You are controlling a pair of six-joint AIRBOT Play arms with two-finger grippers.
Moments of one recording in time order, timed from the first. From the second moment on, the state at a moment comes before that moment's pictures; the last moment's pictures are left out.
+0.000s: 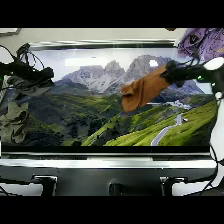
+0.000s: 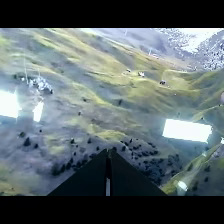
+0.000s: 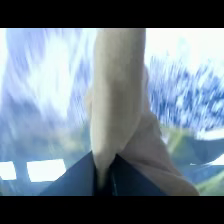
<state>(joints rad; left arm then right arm) -0.01 -1.60 1.84 1.34 -1.46 -1.82 -0.19 -1.65 1.71 -0.85 1.14 1.72</state>
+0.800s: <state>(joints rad) -0.01 -1.60 1.84 1.34 -1.52 -1.82 -0.54 -1.63 1.98 -1.17 1.21 2.09</state>
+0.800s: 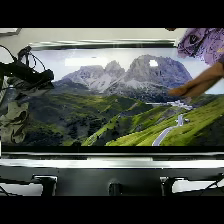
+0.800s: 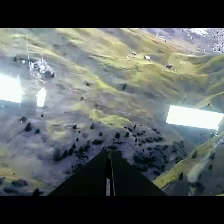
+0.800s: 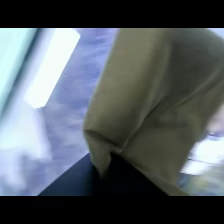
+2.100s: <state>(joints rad) -0.01 -1.60 1.84 1.34 -1.53 -1.82 -0.58 -1.03 0.82 -1.84 1.36 2.24</state>
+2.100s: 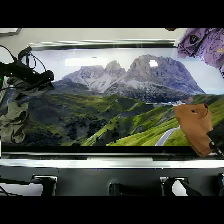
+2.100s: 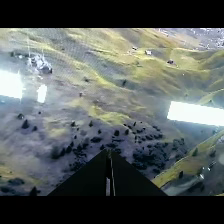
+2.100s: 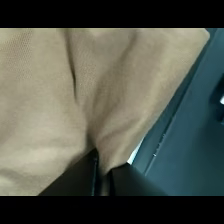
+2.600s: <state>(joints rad) -0.01 -1.60 1.84 1.34 -1.53 -1.82 -0.58 -1.02 0.74 -1.91 1.35 2.23</state>
